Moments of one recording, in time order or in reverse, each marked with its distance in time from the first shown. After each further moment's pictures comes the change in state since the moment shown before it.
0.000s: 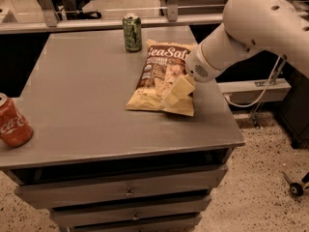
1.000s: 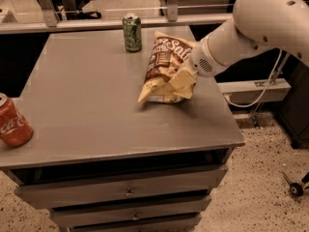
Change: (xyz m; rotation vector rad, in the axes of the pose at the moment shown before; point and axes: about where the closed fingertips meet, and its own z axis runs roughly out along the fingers) arm -0.015 -0.007 -0.020 0.044 -0.080 0.017
